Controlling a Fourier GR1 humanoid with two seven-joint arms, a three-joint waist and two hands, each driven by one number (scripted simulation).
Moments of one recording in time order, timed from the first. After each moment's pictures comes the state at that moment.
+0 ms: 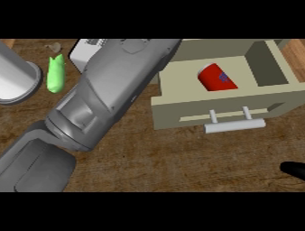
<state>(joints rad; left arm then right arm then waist) -1.62 0.00 -0.31 -0.31 0.50 0.63 0.07 -0.10 -0.20 -0.26 -2.22 0.01 0.11 0.34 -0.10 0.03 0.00</state>
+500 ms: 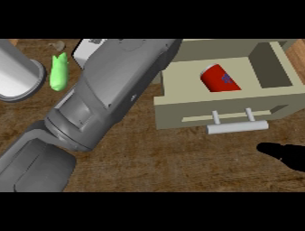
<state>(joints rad) -1.63 0.00 -0.29 -0.31 0.59 0.65 0.02 -0.18 -0.29 -0.13 -2.12 0.29 0.13 0.23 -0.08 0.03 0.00</state>
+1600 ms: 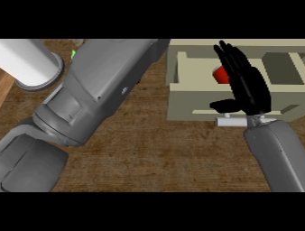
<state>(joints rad) -1.64 0.04 -0.26 -0.30 0.57 0.61 0.02 -0.49 -0.24 0.14 -1.33 0.91 -0.19 -0.01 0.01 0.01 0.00</state>
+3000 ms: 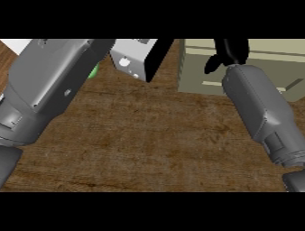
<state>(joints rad) -1.39 0.24 -0.30 -0.65 0.51 0.52 0.19 -1.09 -0.19 -0.06 -0.41 1.09 -0.63 -0.06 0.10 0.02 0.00</state>
